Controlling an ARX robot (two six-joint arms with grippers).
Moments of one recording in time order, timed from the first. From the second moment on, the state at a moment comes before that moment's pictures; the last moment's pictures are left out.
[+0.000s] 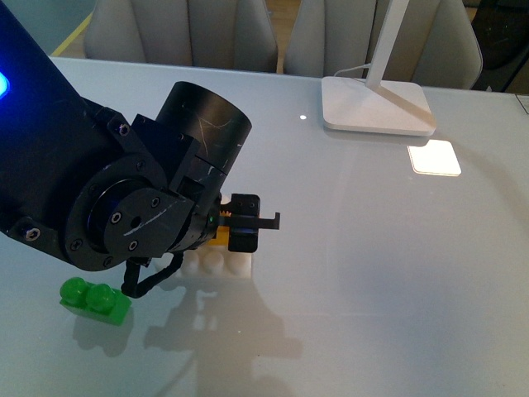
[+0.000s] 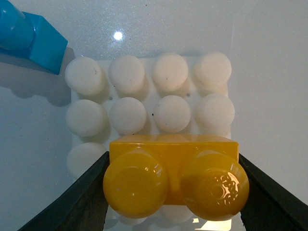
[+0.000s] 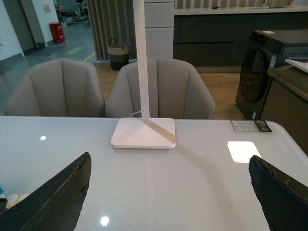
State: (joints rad) left arm -0.54 2.28 1.00 0.31 -0.23 -0.39; right arm 0.00 0.00 0.01 0.00 0.00 0.00
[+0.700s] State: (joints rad) left arm -0.53 2.30 1.00 0.30 -0.27 -0.36; right arm 0.00 0.00 0.01 0.00 0.00 0.00
